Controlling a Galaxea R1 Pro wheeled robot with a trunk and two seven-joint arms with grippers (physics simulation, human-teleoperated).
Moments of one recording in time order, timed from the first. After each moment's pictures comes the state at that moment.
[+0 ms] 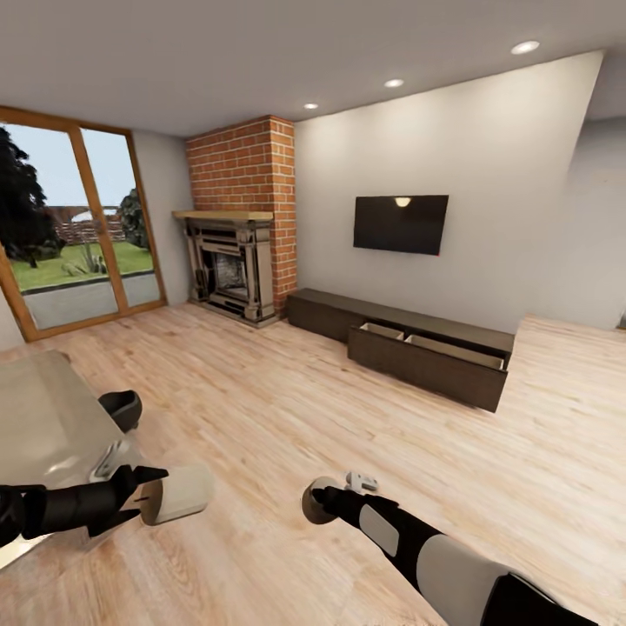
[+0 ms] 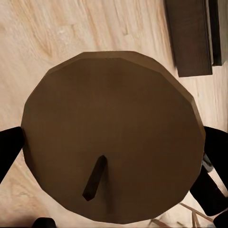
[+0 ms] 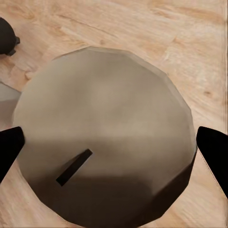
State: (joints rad) left arm -0.23 0.47 0.13 -1.49 1.85 0.99 0.69; right arm -0.76 0.13 0.85 -0.25 -1.16 0.13 0.02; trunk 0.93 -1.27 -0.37
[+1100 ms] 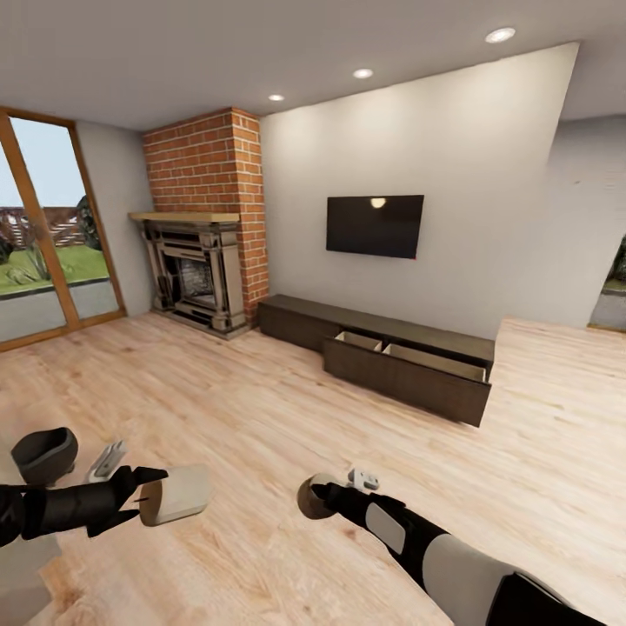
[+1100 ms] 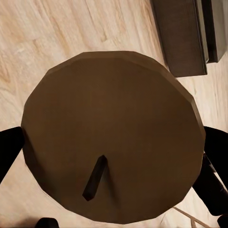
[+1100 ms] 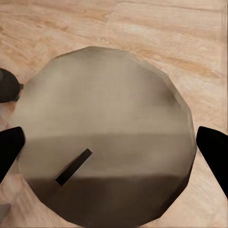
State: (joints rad) left arm -0.23 0.47 0.12 -1.49 1.84 0.99 0.69; right arm -0.76 0.11 0.85 -0.25 -1.21 0.13 0.11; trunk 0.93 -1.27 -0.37
